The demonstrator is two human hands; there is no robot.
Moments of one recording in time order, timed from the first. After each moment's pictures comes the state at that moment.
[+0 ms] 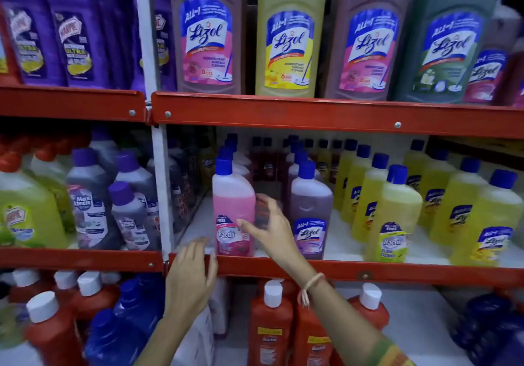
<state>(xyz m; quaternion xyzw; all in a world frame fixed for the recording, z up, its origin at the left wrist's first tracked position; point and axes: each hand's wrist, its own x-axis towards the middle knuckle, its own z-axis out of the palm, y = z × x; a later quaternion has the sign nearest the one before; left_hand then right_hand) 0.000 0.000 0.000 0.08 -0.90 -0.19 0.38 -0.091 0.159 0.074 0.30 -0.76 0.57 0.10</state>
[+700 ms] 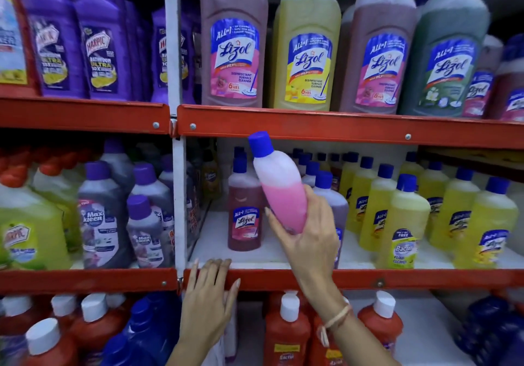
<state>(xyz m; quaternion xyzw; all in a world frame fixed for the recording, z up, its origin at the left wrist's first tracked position) -0.002 -0.022 -0.024 0.02 -0.95 -0.09 0.31 -0.028 0.155 0.105 0.16 -0.73 0.35 0.56</state>
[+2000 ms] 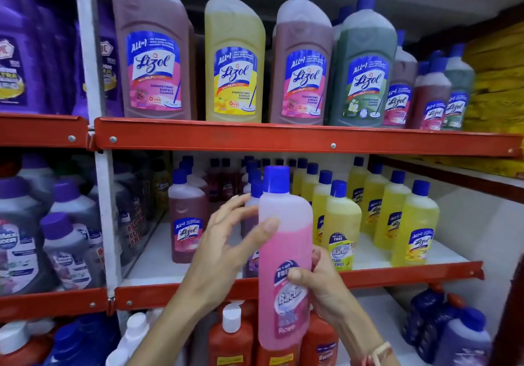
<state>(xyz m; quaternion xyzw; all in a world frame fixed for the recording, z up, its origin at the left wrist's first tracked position) 0.048 0.132 0.159 -0.18 -0.77 -0.56 0.25 -0.020 0.303 0.100 0.34 -0.54 0.76 -0.09</state>
